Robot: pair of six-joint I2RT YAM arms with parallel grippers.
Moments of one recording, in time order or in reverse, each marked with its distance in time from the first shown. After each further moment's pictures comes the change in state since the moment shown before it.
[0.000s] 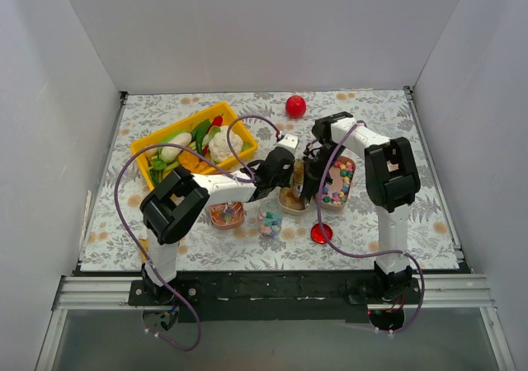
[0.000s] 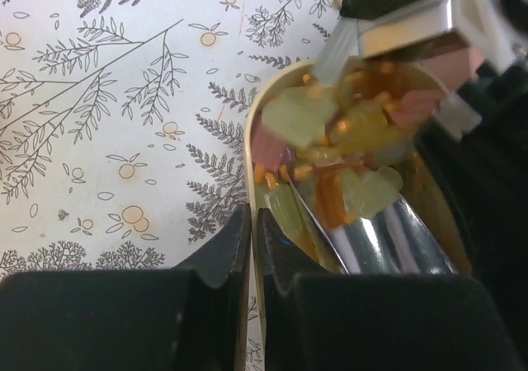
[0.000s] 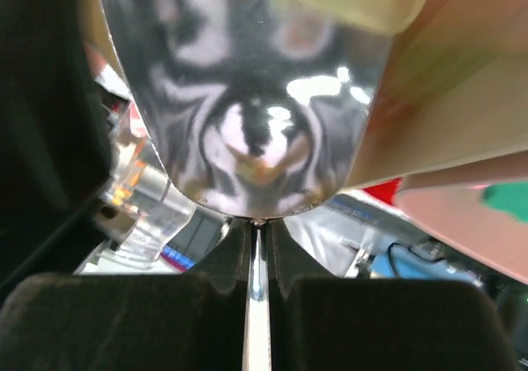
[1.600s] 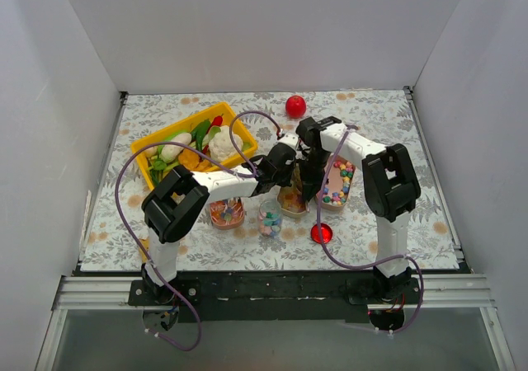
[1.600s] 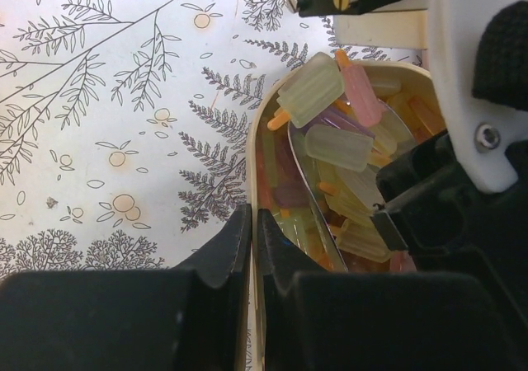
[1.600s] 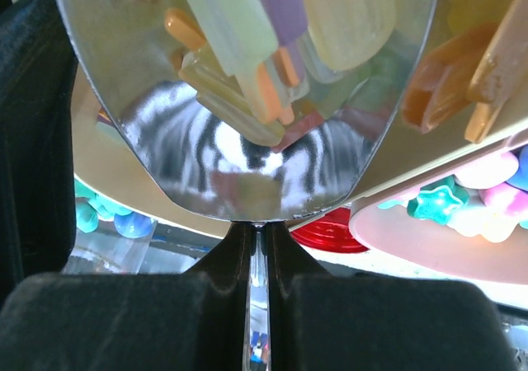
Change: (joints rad) left arm 0.010 0.016 0.075 -0.156 0.042 -0.052; right arm 0.125 -0.072 -0.040 0.143 0.361 0.049
